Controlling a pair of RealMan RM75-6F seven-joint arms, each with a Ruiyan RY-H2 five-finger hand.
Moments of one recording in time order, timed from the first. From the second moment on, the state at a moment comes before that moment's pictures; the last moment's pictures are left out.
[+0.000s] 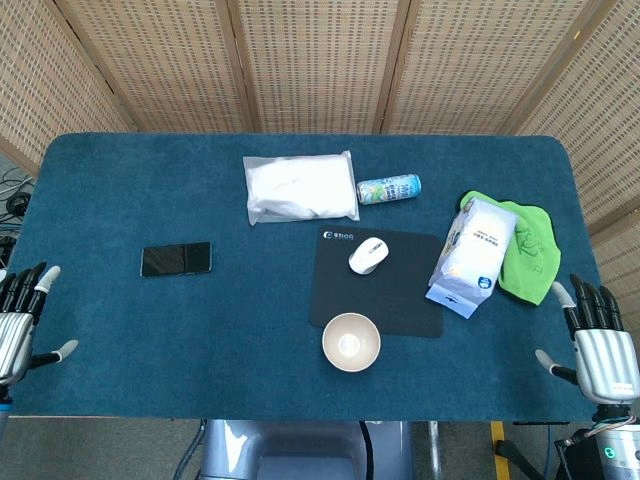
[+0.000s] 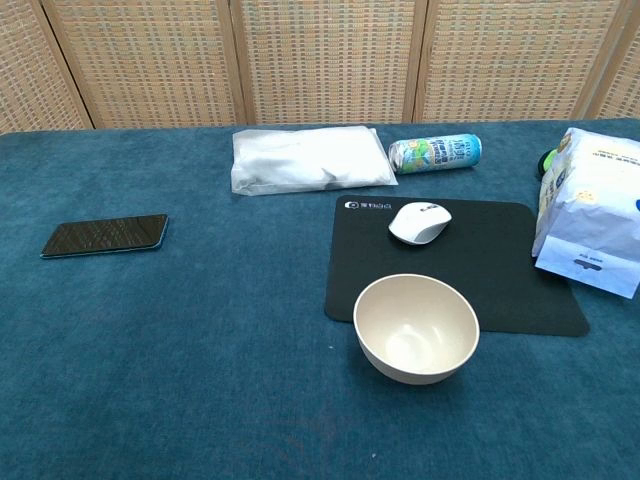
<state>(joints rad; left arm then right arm) -0.11 -1.14 -0.05 -1.60 1.47 1.47 0.08 0.07 -1.17 0.08 -1.56 -1.52 1.55 -0.10</state>
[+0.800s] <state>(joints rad) -0.46 -1.21 -0.20 -1.53 1.08 0.93 0.21 0.09 -1.18 0.10 -1.52 -1.46 1.48 -0.10</state>
